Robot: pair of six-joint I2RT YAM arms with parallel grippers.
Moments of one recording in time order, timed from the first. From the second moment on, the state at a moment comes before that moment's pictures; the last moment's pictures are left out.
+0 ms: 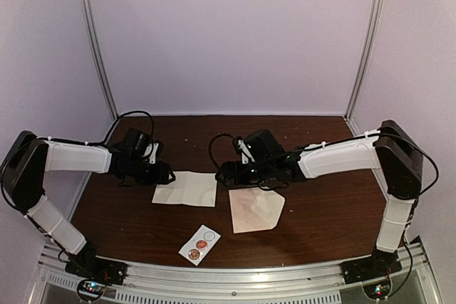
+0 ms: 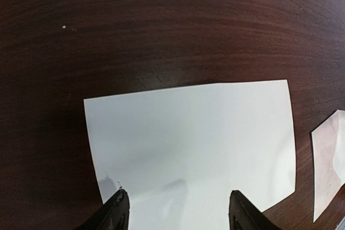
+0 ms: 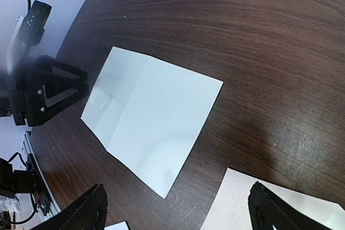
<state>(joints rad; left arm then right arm) -0.44 1.55 0.78 -0.18 0.16 -0.39 0.90 1.85 1.17 0.00 -0.10 0.66</state>
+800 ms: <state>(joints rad) -0.44 1.62 0.74 -0.10 0.20 -0.38 0.91 2.13 1.40 -0.03 -0.19 0.66</state>
